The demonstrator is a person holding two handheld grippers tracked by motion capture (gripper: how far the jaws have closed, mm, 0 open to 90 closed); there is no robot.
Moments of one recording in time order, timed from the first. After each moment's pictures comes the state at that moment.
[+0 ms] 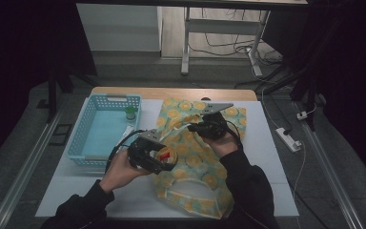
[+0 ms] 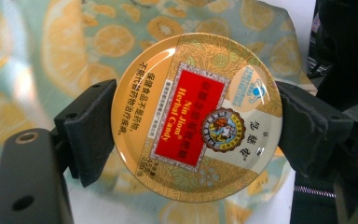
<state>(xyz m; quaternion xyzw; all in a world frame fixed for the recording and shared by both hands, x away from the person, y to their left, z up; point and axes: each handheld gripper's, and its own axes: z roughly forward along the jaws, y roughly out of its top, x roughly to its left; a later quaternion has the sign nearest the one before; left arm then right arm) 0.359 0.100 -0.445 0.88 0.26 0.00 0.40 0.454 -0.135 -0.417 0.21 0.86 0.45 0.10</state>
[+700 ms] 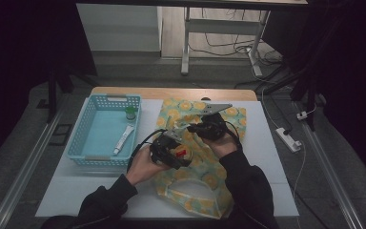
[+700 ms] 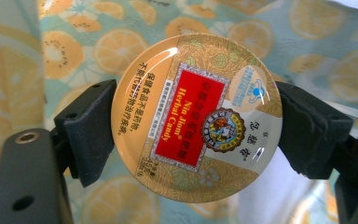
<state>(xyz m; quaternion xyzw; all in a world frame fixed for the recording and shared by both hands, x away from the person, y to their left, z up) 0.402 0.053 -0.484 0.88 0.28 0.02 0.38 0.454 -0.133 -0.421 0.21 0.87 0.44 0.10</state>
